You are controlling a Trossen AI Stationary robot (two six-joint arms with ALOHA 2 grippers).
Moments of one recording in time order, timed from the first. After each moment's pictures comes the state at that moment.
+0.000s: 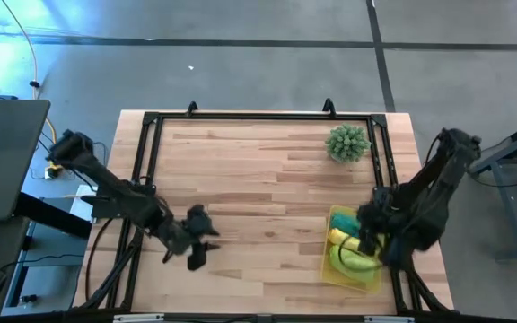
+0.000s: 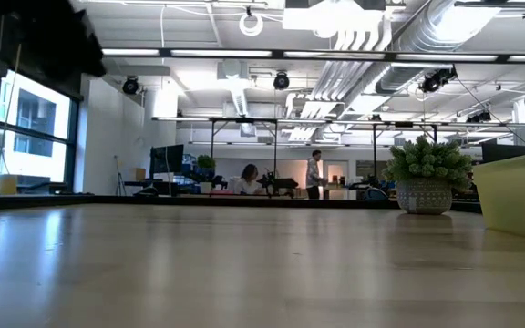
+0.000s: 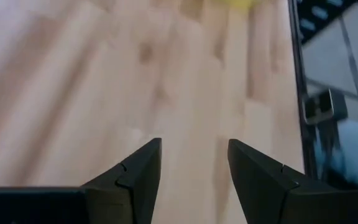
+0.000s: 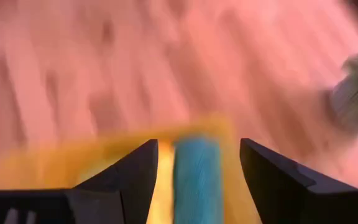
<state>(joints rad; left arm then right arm) -0.54 1.32 0.78 -0.29 -0.39 -0.78 0.97 1.25 1.10 -1.37 0.57 1.32</state>
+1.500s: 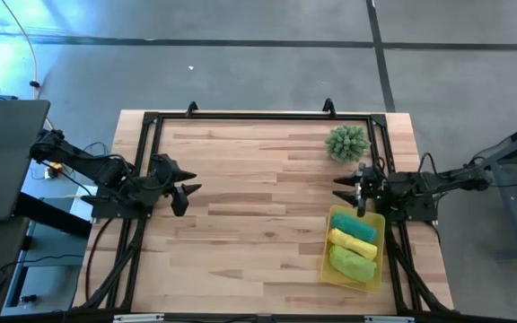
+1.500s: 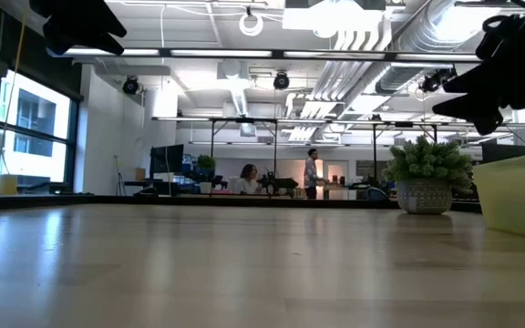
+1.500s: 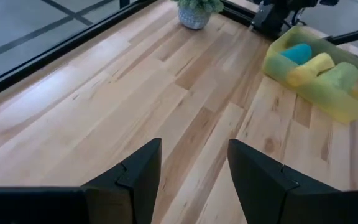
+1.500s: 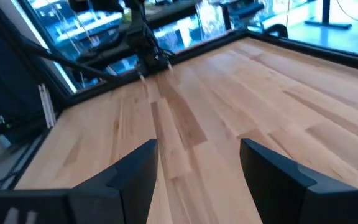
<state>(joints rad) -0.32 0.80 0.77 -0.74 -0.68 -0.73 0.22 0.07 0.12 -0.25 0.36 0.39</state>
